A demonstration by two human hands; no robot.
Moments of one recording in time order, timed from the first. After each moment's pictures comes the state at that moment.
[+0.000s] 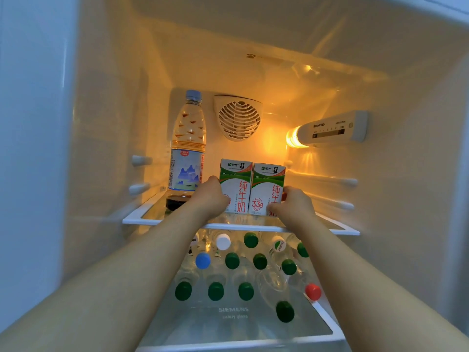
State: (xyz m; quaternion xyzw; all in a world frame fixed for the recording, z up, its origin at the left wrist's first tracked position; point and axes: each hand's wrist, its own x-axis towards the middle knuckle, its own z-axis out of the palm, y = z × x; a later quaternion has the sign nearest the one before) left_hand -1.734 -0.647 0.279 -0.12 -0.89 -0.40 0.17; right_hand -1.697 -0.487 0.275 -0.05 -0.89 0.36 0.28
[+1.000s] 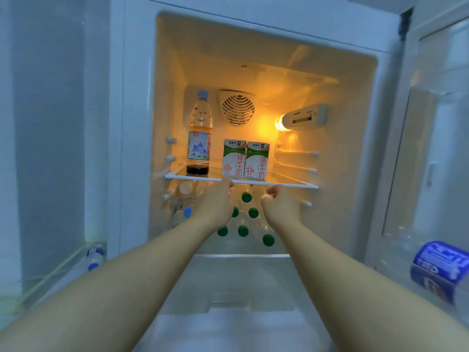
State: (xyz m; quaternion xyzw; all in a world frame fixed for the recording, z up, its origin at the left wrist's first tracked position) left_hand -1.563 -0.666 0.221 -0.18 -0.89 -0.31 0.27; right_hand -1.534 -0.537 0.226 -0.09 -0.87 0.37 0.30
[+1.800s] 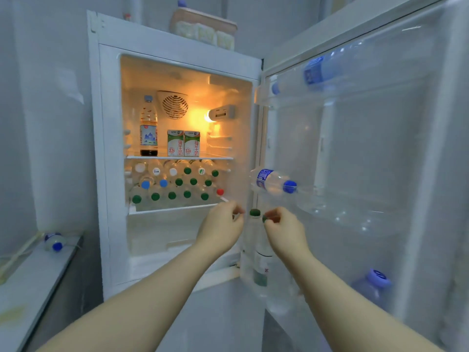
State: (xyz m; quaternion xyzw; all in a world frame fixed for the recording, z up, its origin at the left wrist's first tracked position) left_hand -1.249 -0.649 0.166 -0.32 -0.84 -0.40 0.17; right_hand -1.175 -0.542 0.164 -0.21 -0.84 0.39 0.32
